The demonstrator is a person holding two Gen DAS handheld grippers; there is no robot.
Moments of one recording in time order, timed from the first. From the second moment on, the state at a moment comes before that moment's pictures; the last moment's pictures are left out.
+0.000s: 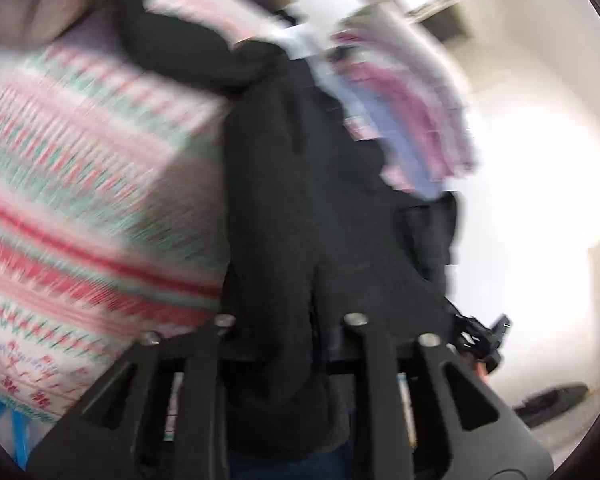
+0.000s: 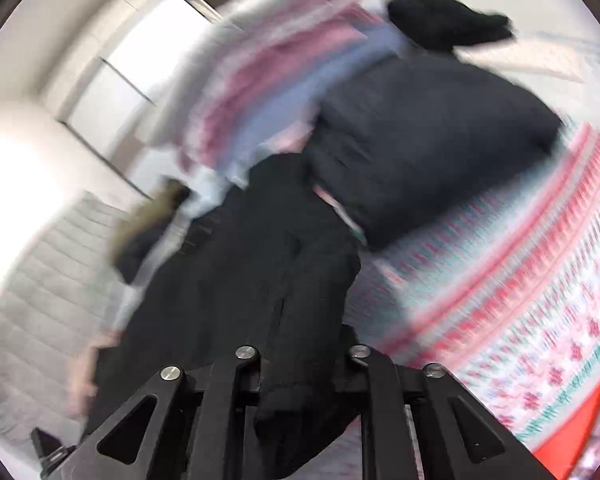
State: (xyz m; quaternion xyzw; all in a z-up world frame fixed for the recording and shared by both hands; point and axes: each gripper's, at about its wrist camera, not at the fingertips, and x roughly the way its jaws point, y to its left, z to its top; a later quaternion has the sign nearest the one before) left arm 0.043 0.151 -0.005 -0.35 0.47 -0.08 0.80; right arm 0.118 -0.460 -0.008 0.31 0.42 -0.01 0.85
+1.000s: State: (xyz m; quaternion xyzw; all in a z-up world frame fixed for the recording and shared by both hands) left arm -0.016 0.150 0.080 -0.40 0.39 -0.08 0.82; right arm 0.101 -0.448 0.035 0.33 0.33 0.04 0.88
